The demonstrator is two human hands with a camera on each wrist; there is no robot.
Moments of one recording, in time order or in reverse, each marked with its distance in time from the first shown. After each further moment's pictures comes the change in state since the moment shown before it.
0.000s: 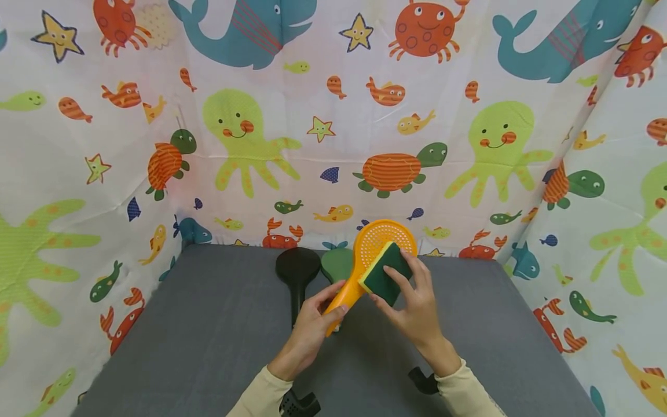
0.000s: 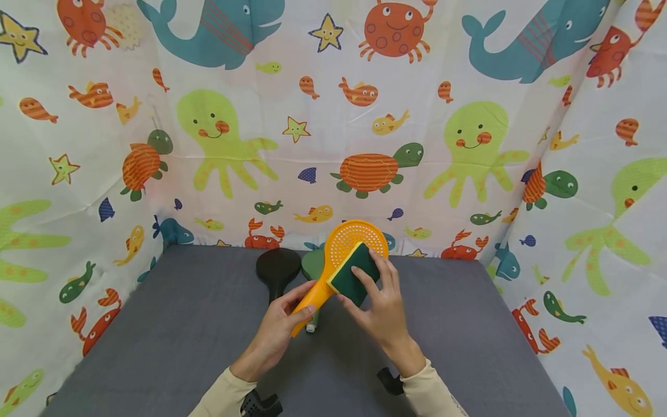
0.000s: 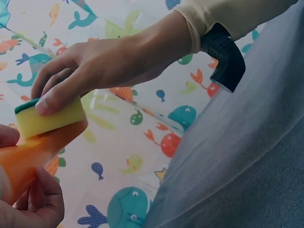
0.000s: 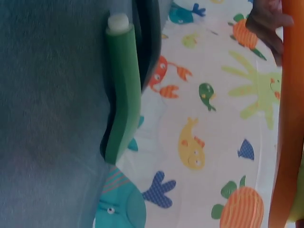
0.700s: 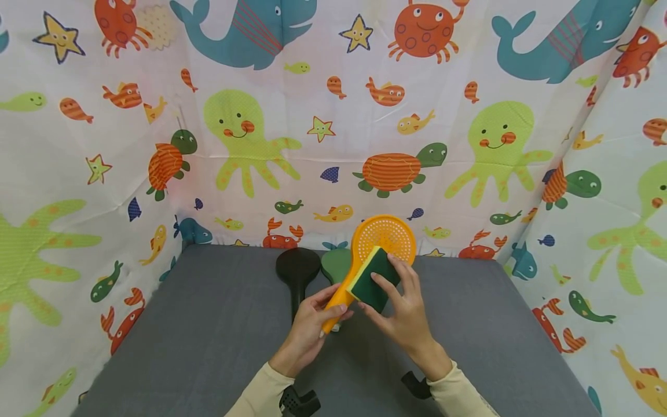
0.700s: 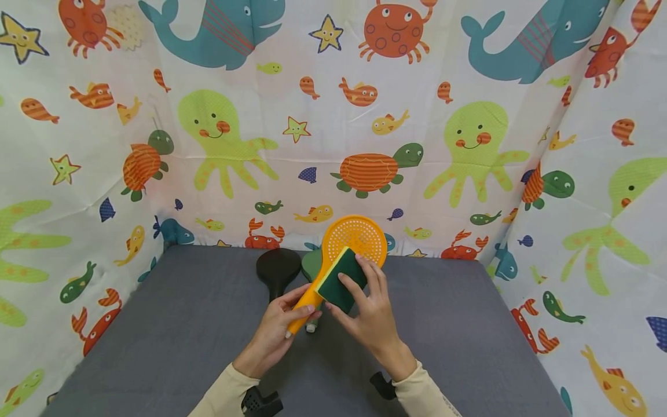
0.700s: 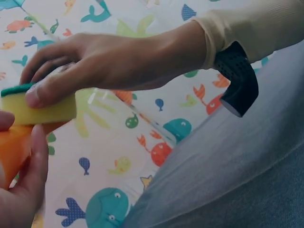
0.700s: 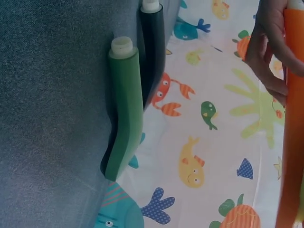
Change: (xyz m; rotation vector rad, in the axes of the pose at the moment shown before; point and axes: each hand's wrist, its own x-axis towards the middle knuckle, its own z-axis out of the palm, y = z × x) left_hand 0.008 -0.010 -0.006 -0.338 -0.039 -0.060; right_hand -0.005 -0.015 0.010 0.035 -0.022 -0.091
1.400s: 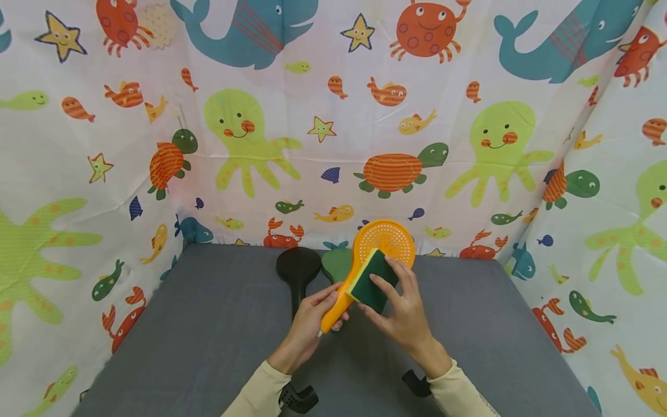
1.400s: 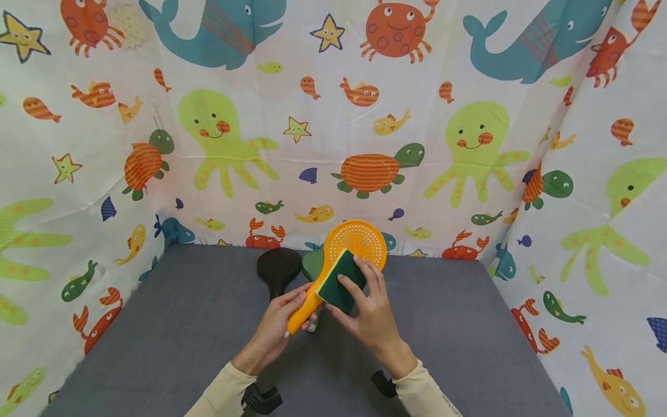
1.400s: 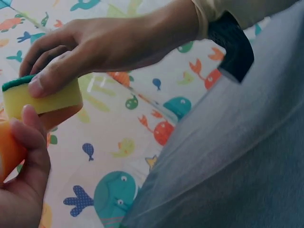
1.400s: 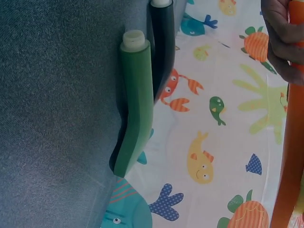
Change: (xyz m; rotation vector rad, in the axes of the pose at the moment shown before) left_hand 0.003 -0.004 -0.010 0.098 -0.005 -0.052; right_hand -0.005 0.007 0.006 0.002 -0.050 -0.023
